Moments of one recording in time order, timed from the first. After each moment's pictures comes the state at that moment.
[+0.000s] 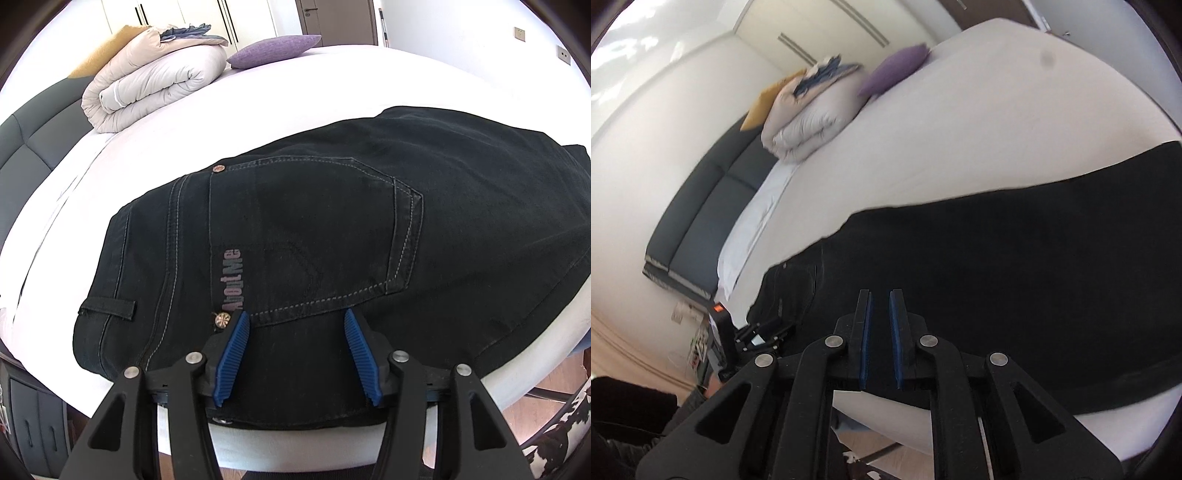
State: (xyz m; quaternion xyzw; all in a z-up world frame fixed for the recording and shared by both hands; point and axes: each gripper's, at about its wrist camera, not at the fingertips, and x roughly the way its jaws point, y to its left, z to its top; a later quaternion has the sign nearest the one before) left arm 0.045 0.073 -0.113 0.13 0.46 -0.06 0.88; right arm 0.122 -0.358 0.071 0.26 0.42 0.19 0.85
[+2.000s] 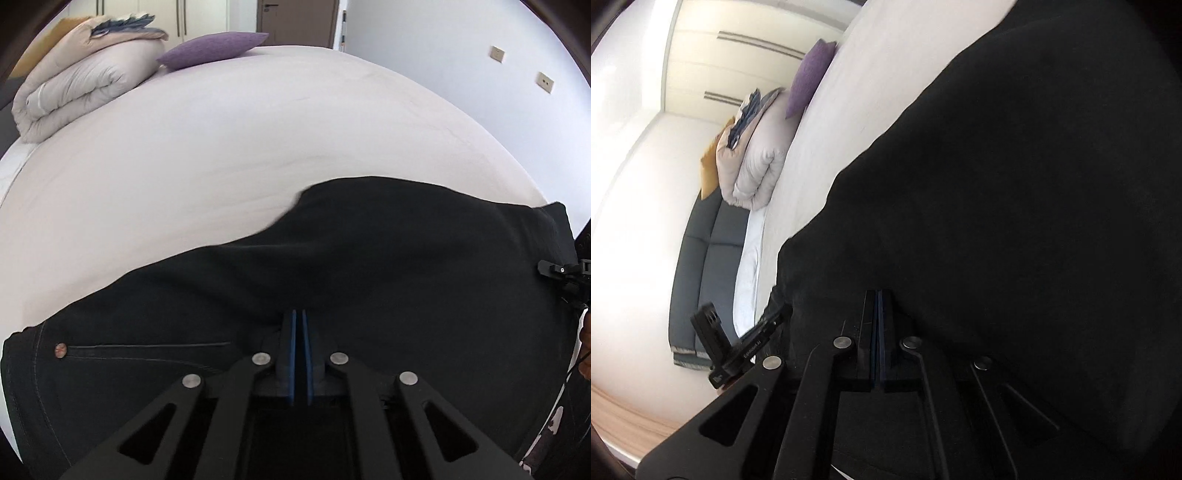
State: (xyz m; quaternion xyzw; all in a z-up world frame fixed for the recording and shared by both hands) left arm 0.182 0.020 -0.104 0.04 0.48 -0.19 0.86; right arm 0.148 -0.430 -0.048 0.46 0.43 0.12 0.77
